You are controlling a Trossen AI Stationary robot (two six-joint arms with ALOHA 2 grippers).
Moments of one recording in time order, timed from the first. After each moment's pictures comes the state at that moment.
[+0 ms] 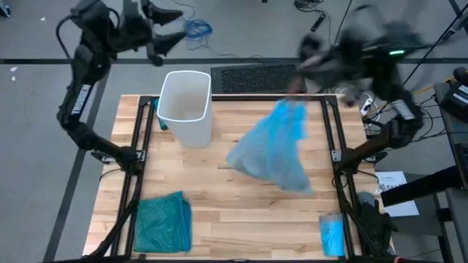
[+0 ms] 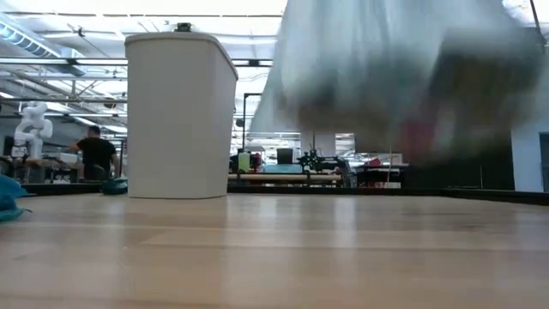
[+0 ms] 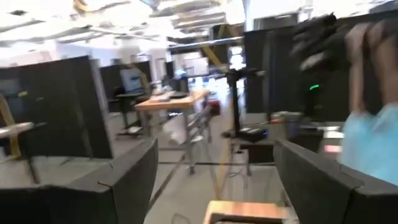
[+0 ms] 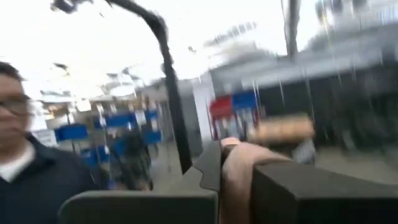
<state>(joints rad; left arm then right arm) 0.82 1.46 2.09 -0.50 0.64 0.06 -0.25 1.46 2.14 -0.30 -0.61 0.43</state>
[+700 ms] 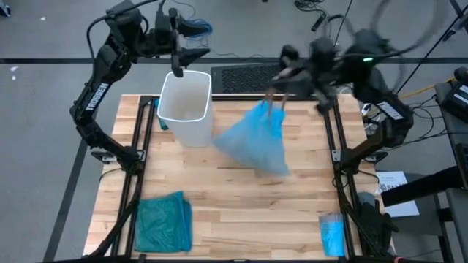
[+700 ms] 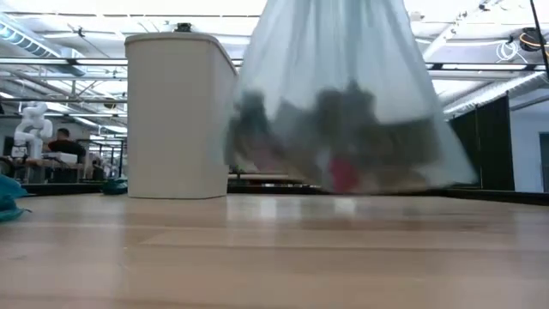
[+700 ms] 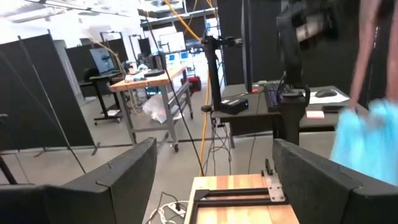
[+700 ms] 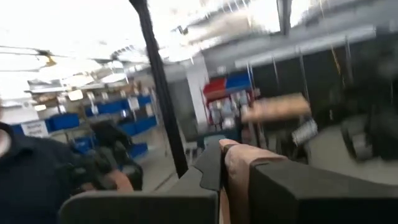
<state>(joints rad) 0.74 1.49 2.08 -0.55 0.65 0.17 -0.23 1.47 2.13 -0.31 -0.57 0.41</state>
